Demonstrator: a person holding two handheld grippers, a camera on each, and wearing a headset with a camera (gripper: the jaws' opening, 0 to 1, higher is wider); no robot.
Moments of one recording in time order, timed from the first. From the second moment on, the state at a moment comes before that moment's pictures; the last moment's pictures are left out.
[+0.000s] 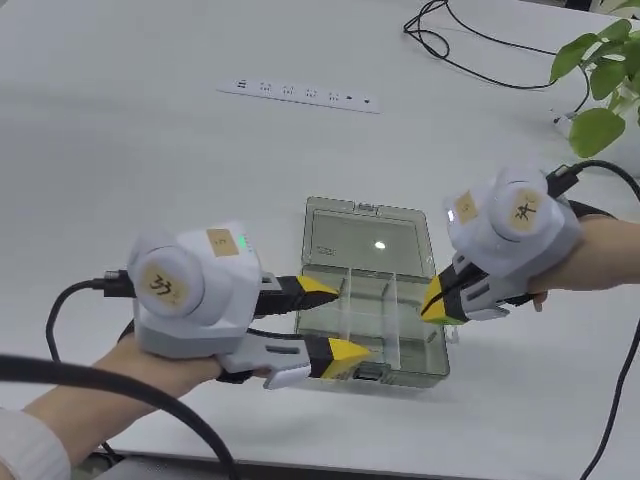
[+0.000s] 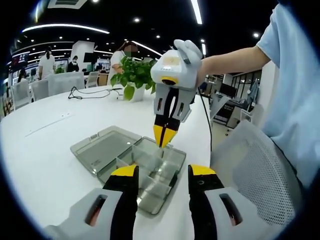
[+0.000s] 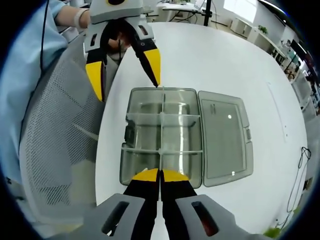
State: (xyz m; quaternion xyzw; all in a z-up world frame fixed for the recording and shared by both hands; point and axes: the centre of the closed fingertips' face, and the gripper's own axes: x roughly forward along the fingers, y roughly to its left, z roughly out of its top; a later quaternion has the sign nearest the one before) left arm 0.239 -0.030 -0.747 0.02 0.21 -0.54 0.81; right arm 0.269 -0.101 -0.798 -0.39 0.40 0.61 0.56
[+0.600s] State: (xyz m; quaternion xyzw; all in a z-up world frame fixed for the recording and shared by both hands) left arm 0.239 -0.031 -0.743 0.02 0.21 -0.54 0.81; right arm 0.270 -0.101 -0.803 -0.39 0.41 0.60 0.57
